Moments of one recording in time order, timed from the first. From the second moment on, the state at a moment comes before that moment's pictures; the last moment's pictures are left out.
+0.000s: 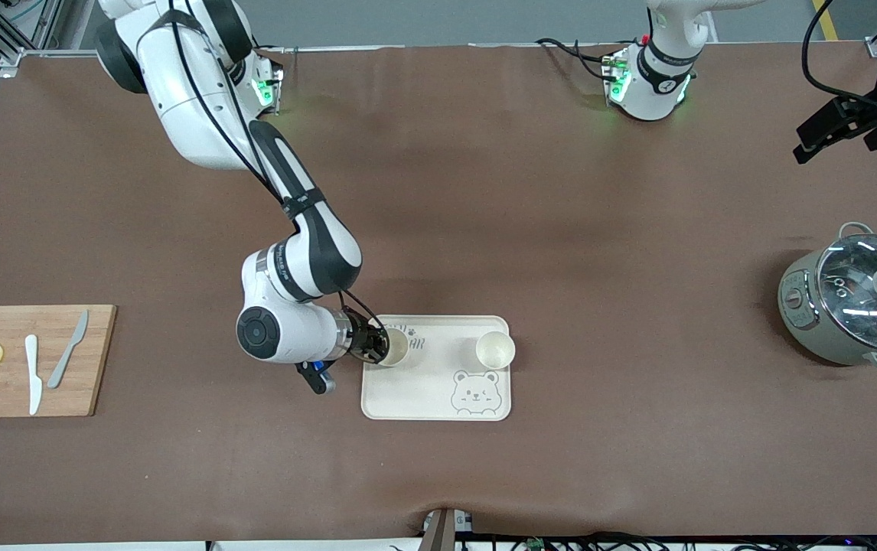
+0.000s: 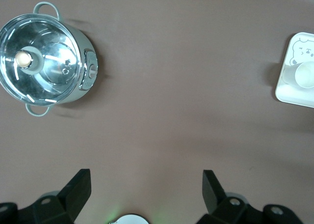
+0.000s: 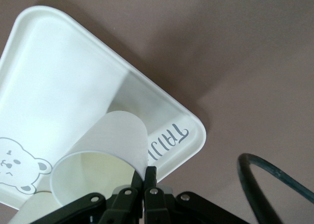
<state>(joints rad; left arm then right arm) 0.07 -0.15 -0.13 -1.64 0.00 1.50 -0.21 0.47 0.90 -0.04 -1.17 0.47 1.98 1.10</state>
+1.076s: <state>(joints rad) 0.07 -0.16 -0.15 -1.67 0.00 1.57 -0.09 0.36 0.80 -0.06 -1.04 0.40 1.69 1.10</state>
